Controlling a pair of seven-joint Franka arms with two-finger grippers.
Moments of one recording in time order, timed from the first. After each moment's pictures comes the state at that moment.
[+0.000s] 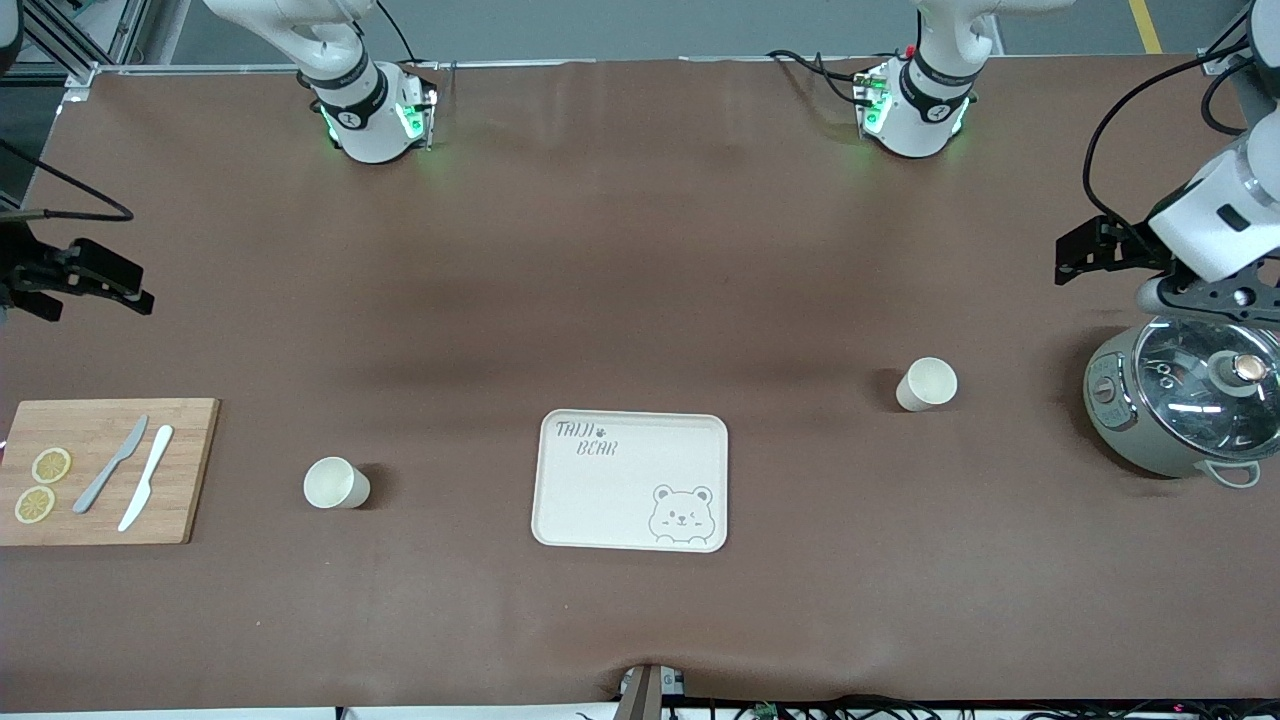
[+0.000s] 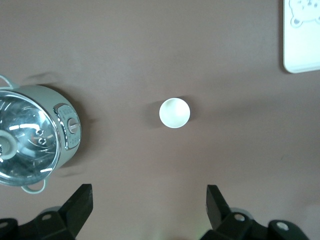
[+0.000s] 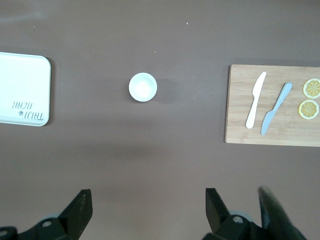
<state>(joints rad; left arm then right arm) -0.06 0.08 -0.03 -1.54 0.02 1.54 0.13 0.00 0.11 -0.03 -1.40 0.03 1.54 -0.08</state>
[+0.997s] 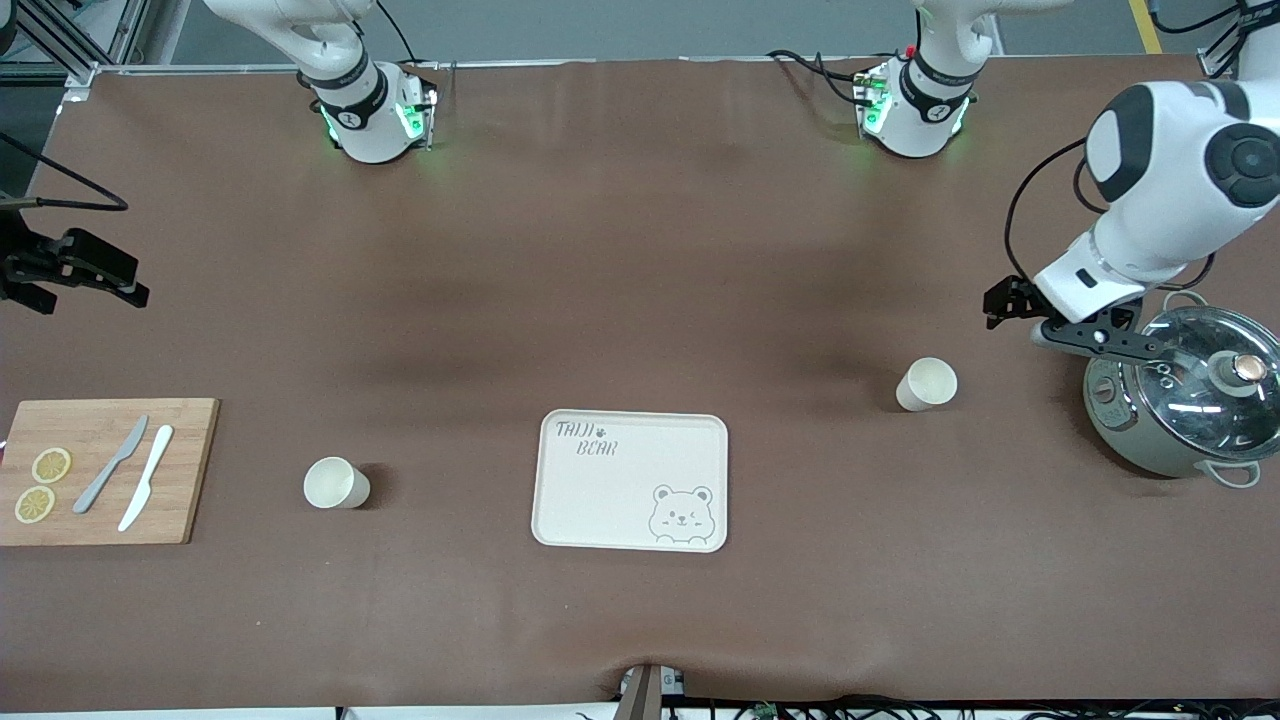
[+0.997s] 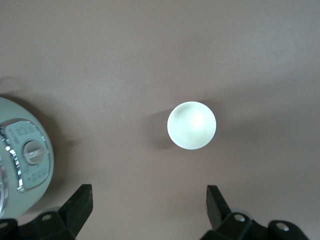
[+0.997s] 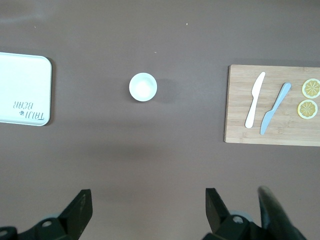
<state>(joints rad) -0.03 -0.03 -0.02 -2.19 0.02 2.20 0.19 0.00 0.10 -0.03 -1.40 0.03 1.54 -0.08</state>
